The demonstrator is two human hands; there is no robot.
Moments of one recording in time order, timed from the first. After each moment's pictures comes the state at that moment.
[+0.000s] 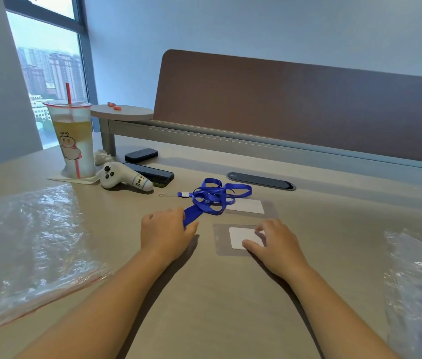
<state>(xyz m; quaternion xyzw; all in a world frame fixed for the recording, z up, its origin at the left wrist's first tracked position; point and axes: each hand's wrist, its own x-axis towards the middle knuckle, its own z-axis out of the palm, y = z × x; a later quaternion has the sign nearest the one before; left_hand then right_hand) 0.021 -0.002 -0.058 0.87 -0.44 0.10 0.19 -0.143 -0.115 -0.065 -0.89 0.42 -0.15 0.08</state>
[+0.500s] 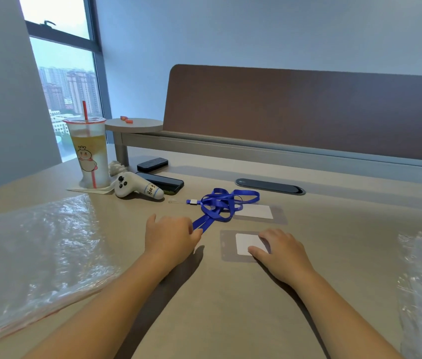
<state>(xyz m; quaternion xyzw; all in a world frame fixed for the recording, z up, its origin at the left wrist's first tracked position) 0.020 0.011 -0.045 0.88 -0.45 0.07 0.13 -0.143 -0.109 -0.064 -0.90 0.40 -0.12 0.09</state>
